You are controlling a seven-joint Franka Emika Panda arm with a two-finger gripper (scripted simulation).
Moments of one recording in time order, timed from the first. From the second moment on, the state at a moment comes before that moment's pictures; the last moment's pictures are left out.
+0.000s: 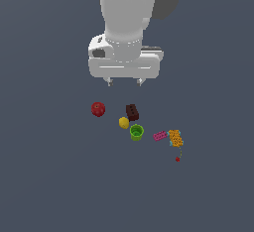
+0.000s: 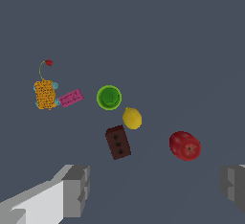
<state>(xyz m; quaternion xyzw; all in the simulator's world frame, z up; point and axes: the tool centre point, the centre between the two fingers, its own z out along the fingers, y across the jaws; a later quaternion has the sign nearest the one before) -0.022 -0.007 0.315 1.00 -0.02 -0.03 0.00</state>
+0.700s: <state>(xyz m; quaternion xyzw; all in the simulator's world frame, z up) -0.021 0.002 0.309 1.00 0.01 -0.03 0.01</state>
